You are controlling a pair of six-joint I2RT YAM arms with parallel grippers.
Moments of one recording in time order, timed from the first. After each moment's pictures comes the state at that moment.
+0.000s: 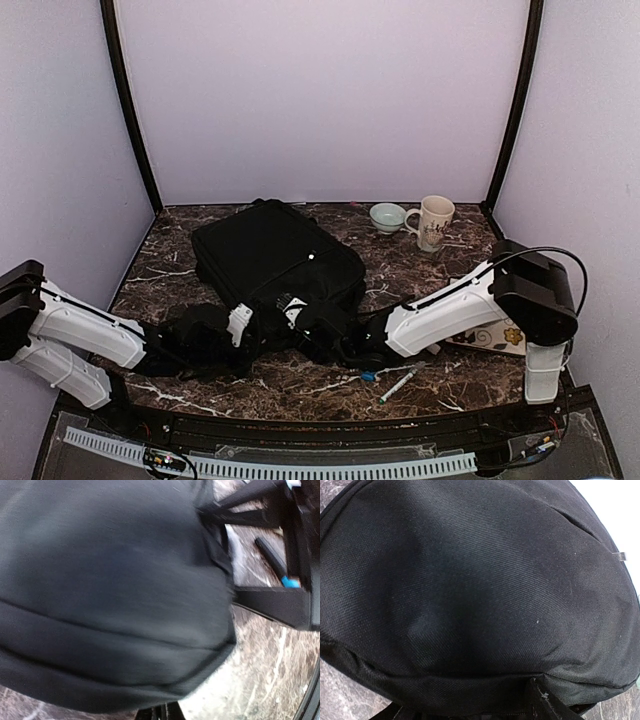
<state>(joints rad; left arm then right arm) -0.99 1.34 0.33 0.33 -0.10 -0.32 1.26 1.98 1.10 0.13 0.56 -0.03</state>
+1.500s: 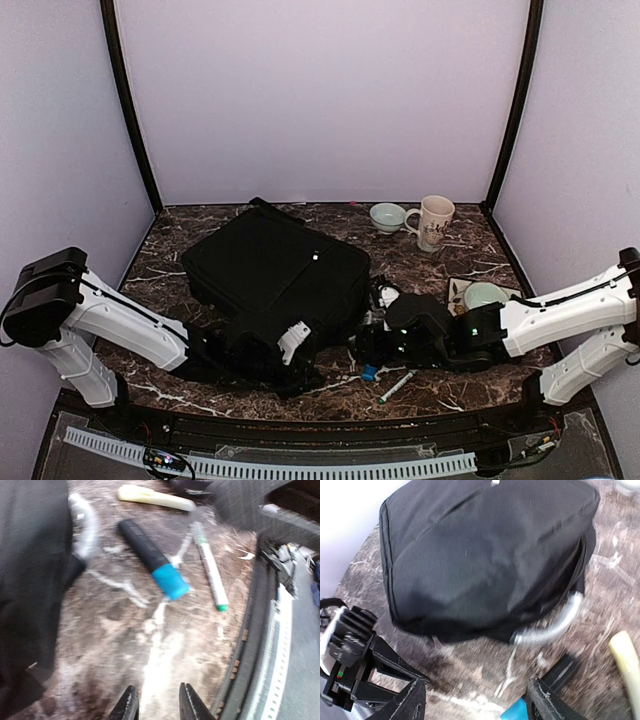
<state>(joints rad) -1.20 1.60 0.61 0.32 0.10 -0.42 1.28 1.35 0.71 -0.05 0.39 0.75</state>
